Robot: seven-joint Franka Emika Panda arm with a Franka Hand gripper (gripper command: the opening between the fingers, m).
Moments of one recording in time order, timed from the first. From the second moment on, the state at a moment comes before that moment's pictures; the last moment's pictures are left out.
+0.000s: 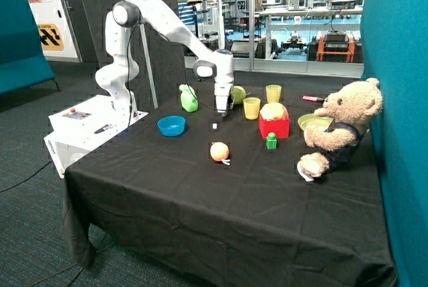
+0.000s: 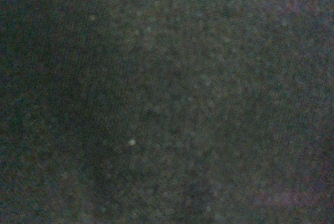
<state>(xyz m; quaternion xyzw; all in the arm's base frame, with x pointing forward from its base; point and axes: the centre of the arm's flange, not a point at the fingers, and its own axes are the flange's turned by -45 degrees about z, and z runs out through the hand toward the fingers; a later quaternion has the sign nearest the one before) 0.553 0.090 0.273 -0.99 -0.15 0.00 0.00</state>
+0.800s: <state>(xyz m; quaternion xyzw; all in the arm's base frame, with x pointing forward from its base) 0.554 0.087 0.271 -0.99 -0.13 0.00 0.00</state>
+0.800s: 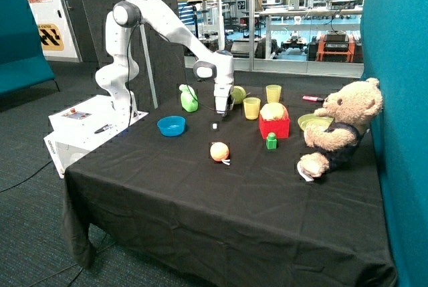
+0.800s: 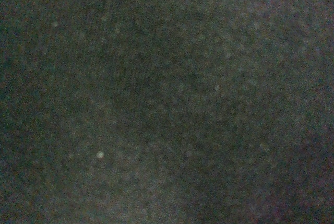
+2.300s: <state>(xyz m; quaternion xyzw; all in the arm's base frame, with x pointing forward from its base) 0.520 0.070 0.417 -0.99 -0.13 0.00 0.00</state>
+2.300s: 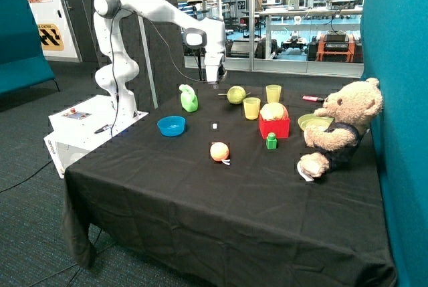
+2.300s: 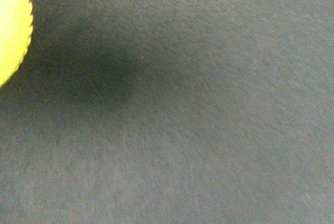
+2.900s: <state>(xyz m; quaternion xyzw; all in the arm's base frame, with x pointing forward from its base) 0.466 0.002 0.466 -1.00 -0.08 0.00 0.00</state>
